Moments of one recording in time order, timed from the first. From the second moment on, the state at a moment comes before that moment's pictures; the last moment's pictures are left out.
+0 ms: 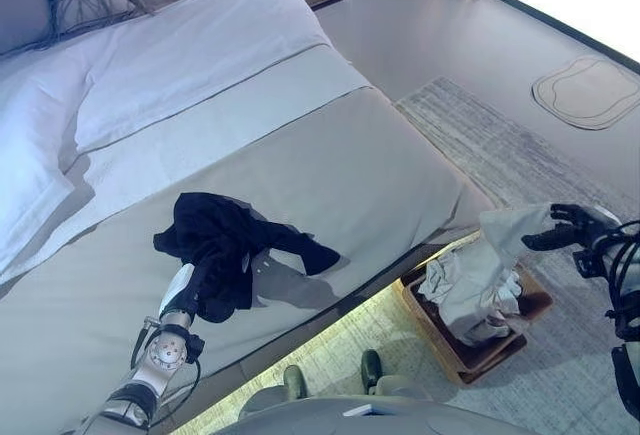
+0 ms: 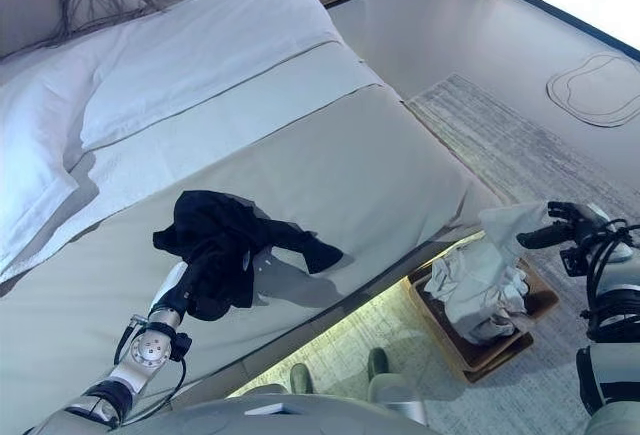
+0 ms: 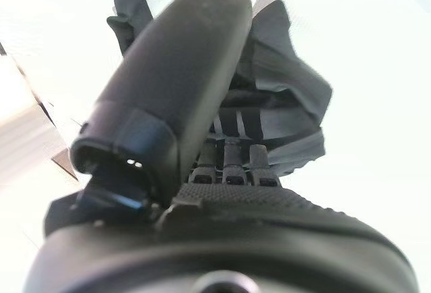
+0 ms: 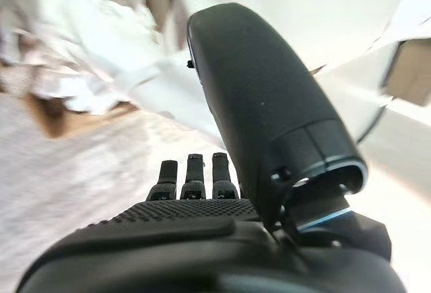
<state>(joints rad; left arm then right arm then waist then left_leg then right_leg) -0.09 0.44 -0.23 1.04 0.16 -0.43 0.23 -0.44 -0.88 0.07 0.95 0.10 0.11 0.14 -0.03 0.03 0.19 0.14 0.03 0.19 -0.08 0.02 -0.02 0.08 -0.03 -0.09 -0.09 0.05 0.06</state>
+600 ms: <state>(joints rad) -0.01 0.41 -0.15 1.01 0.14 -0.39 0.30 -0.71 -0.80 0.33 0.82 -0.06 0.05 0.00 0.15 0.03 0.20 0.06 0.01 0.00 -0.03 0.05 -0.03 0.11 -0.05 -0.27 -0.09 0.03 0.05</state>
